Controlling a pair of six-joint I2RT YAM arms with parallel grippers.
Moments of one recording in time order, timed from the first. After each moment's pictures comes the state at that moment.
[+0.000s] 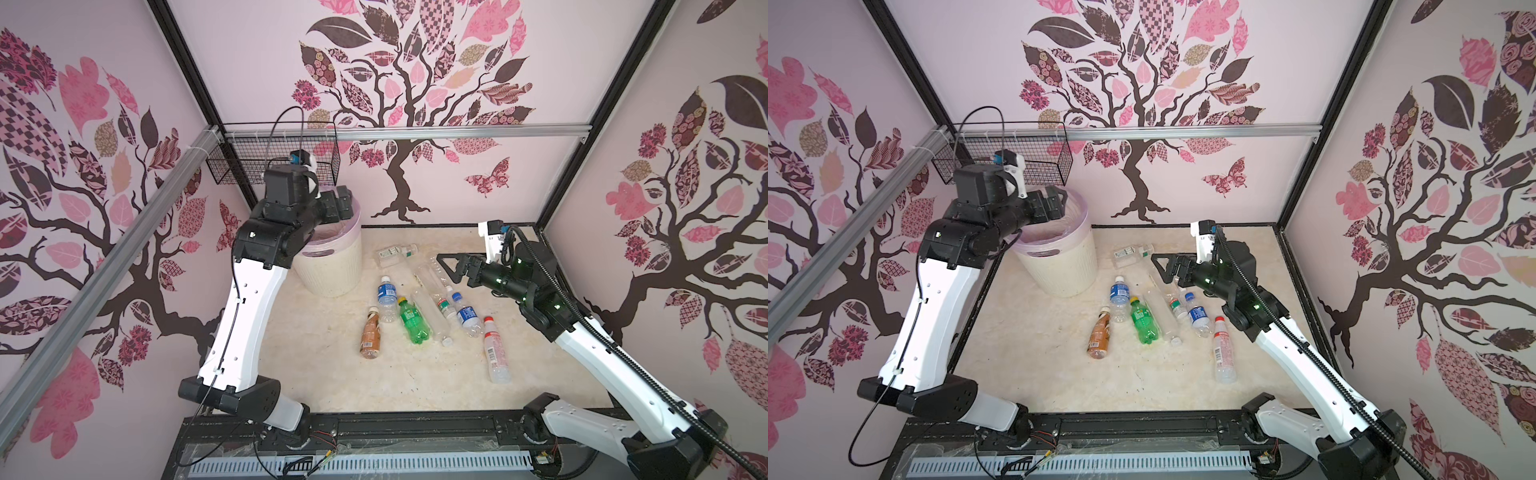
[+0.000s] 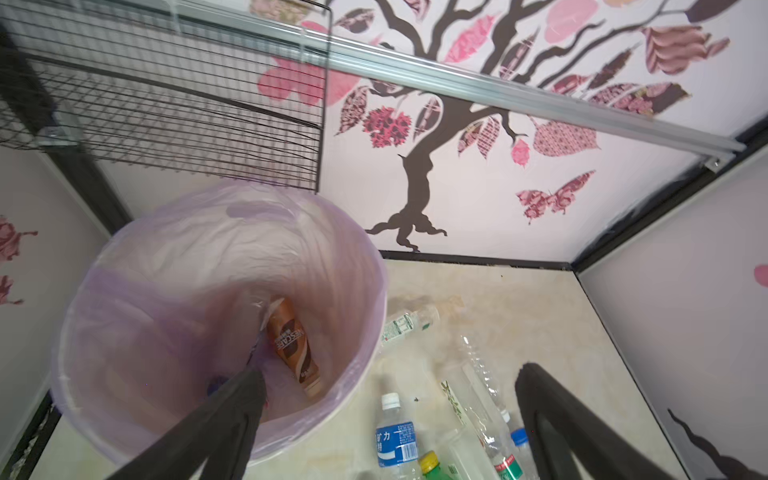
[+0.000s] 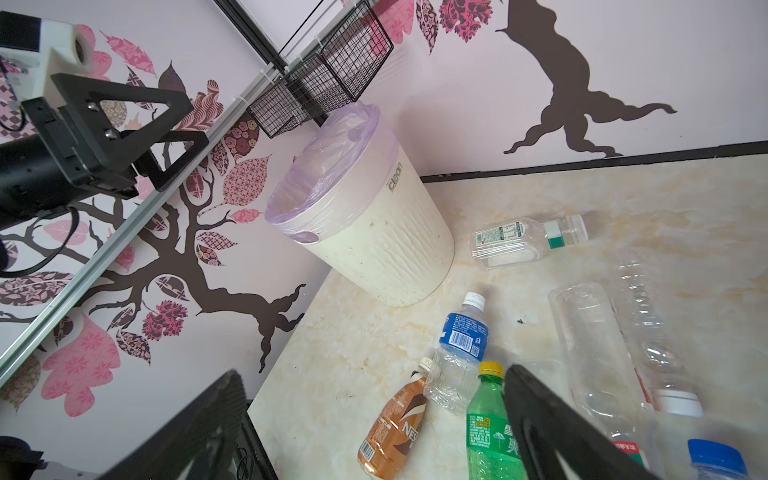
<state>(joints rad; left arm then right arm) -0.32 1.51 2.05 -0.92 -0.09 -0.28 0.48 1.07 1.07 -0.19 -0.33 0.57</state>
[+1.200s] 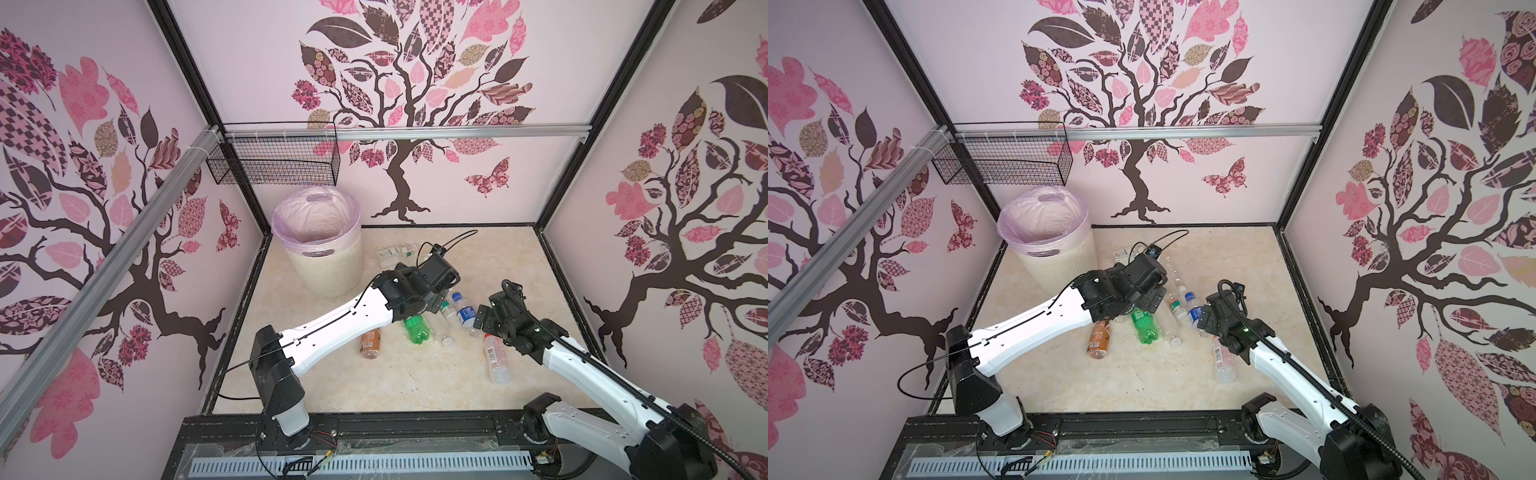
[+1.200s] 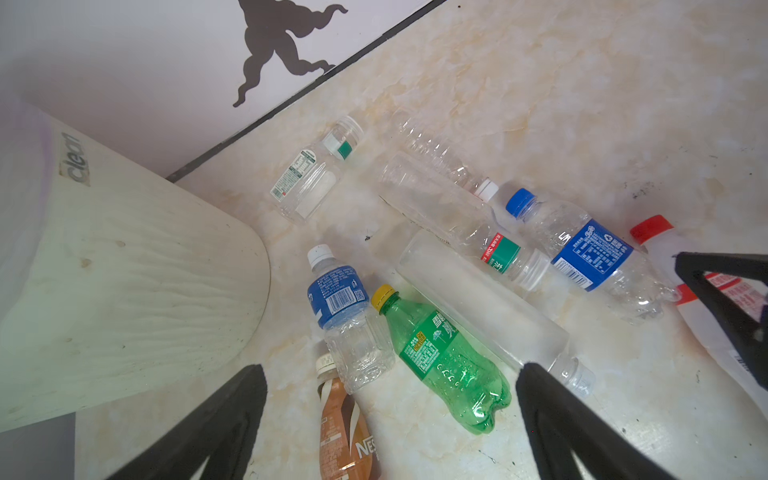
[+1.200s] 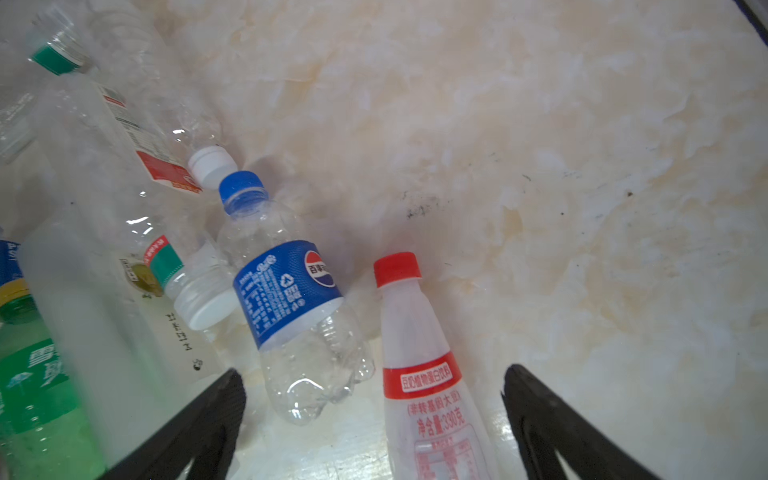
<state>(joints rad) -1.00 1.69 1.66 -0.90 -0.55 -0.26 0.43 1.00 0.63 -0.58 0.33 0.71</state>
